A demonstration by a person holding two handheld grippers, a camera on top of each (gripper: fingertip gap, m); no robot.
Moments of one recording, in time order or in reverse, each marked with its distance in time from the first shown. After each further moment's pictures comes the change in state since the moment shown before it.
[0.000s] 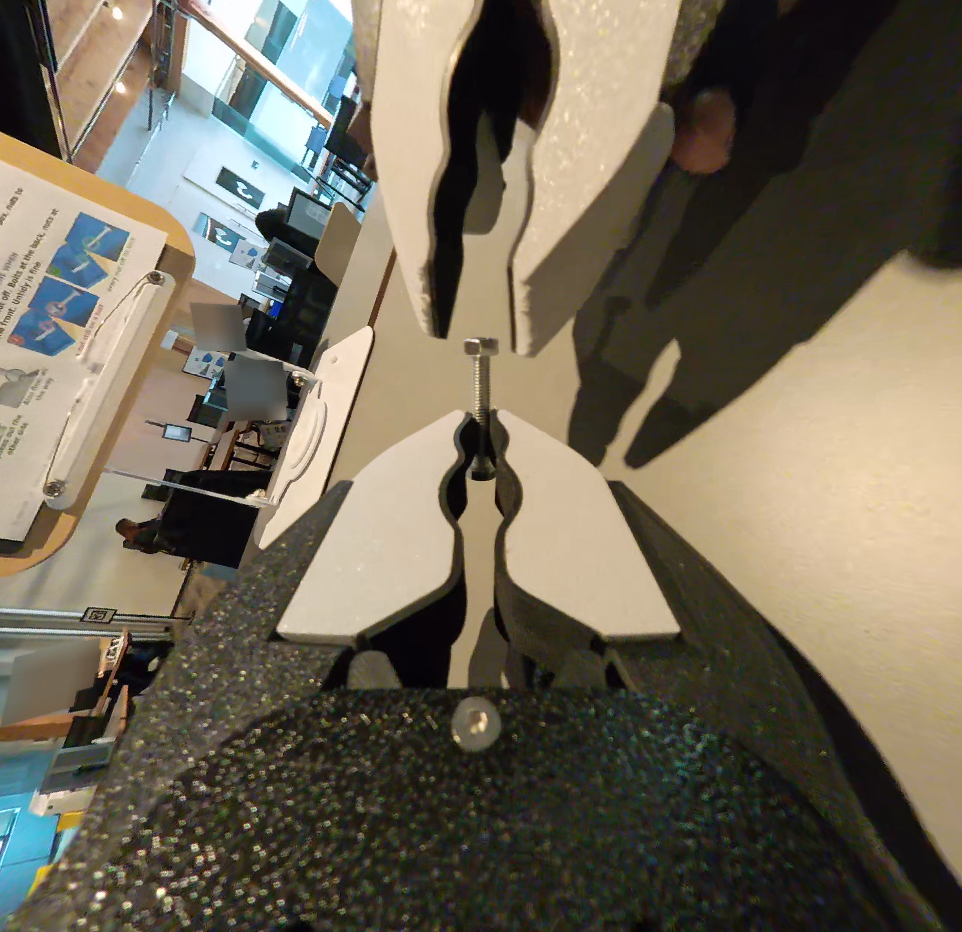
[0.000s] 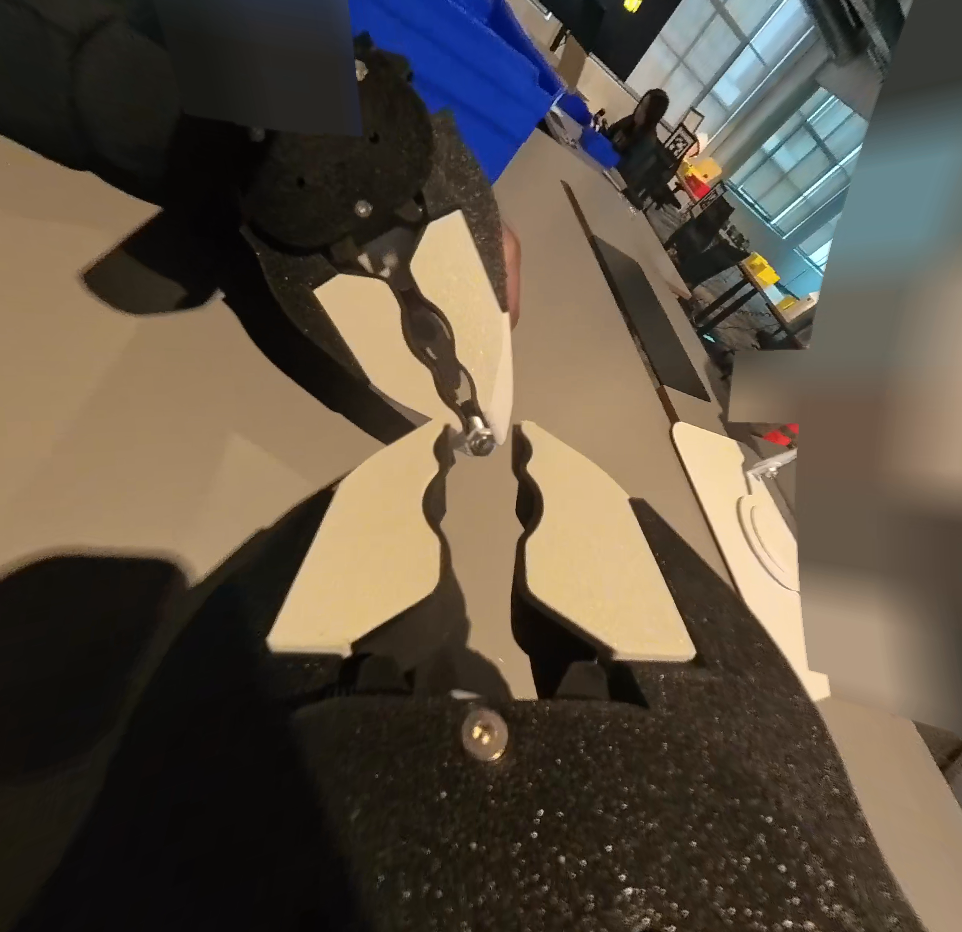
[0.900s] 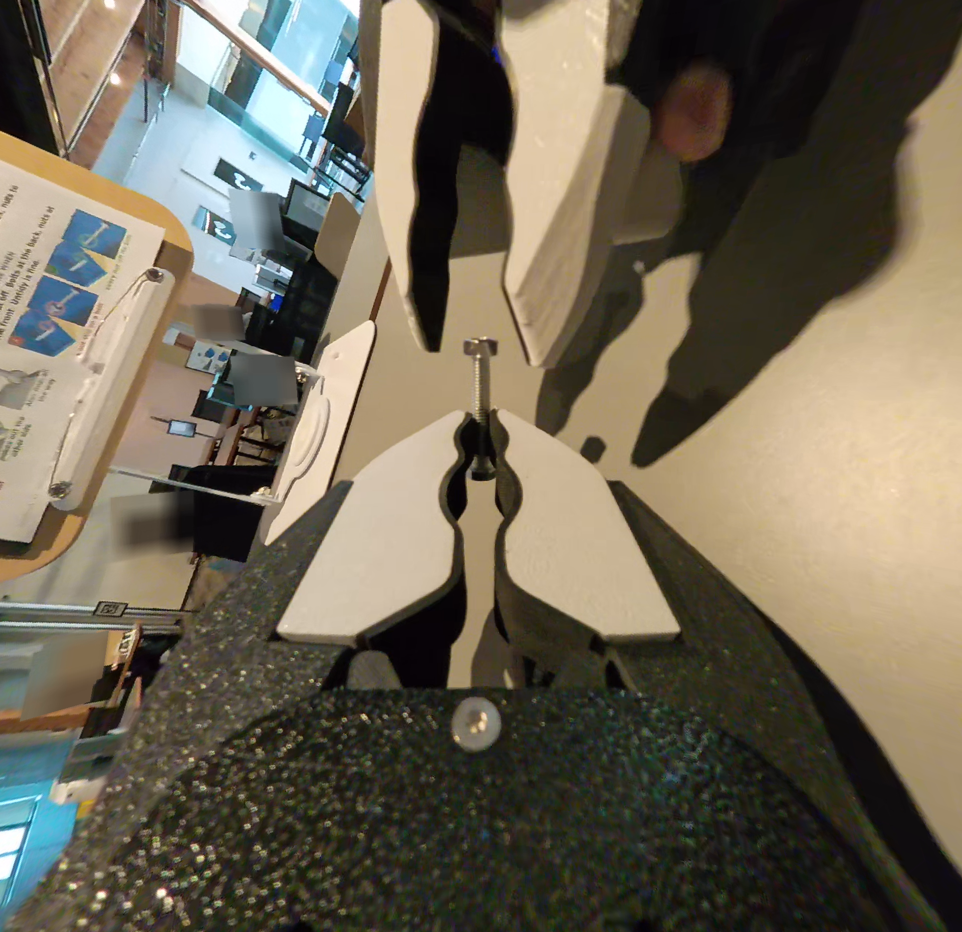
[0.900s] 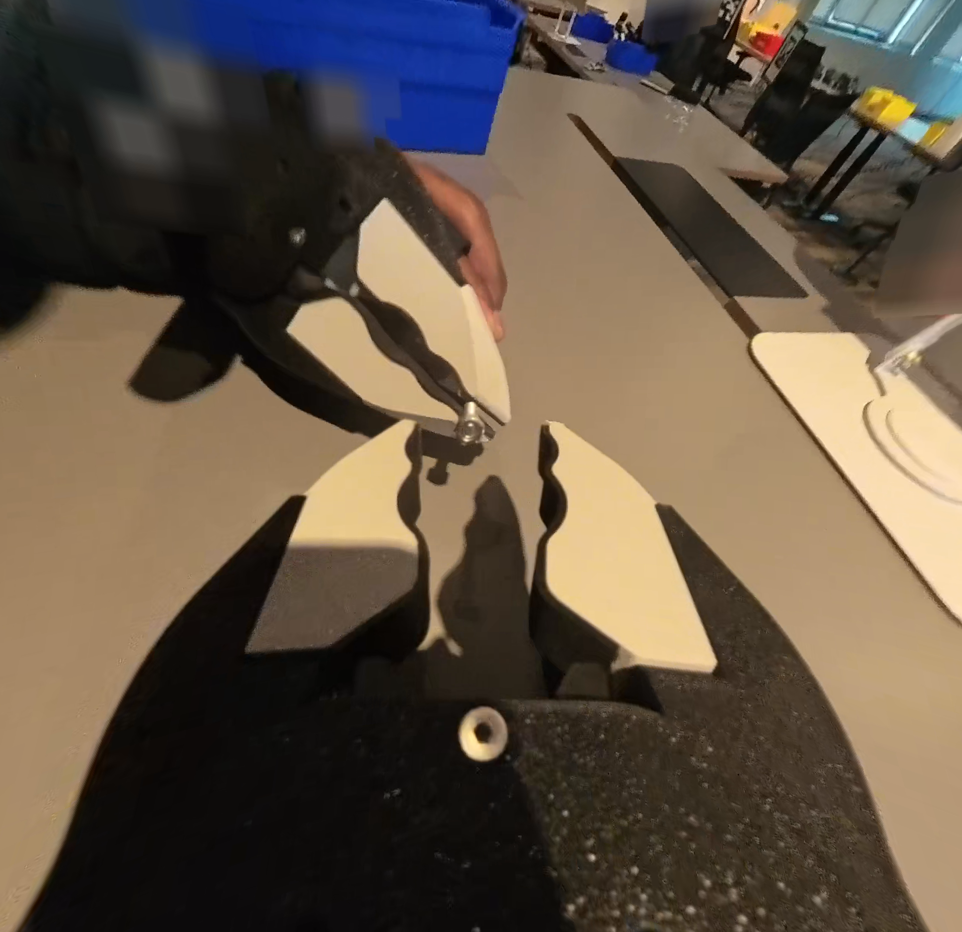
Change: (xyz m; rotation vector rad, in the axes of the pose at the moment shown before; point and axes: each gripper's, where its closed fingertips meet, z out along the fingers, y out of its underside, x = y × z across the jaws) left arm -0.003 0.002 0.003 -0.022 0.000 0.016; right arm 0.007 0.011 0.005 -0.037 -0.081 0.332
